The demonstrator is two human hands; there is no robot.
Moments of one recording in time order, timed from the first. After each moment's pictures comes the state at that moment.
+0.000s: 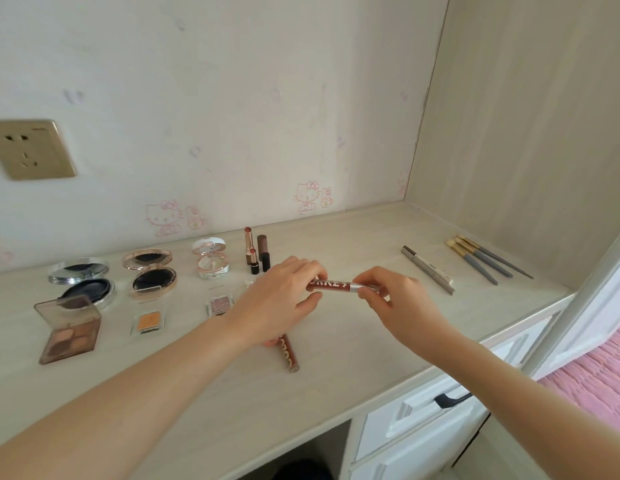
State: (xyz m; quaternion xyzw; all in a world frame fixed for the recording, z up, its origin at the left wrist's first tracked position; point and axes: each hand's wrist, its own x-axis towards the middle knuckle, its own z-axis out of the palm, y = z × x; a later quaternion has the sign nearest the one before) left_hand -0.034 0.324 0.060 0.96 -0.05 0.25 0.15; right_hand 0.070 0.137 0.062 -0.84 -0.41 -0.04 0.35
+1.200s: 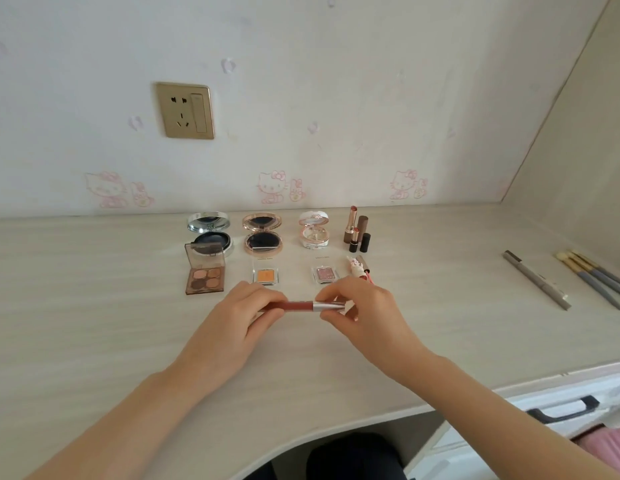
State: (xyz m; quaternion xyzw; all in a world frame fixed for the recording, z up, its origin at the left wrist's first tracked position) left_hand -0.226 0.401 0.017 0.91 0.13 0.30 0.24; right_hand -0.060 0.255 0.040 -0.74 -0.56 0.02 0.37
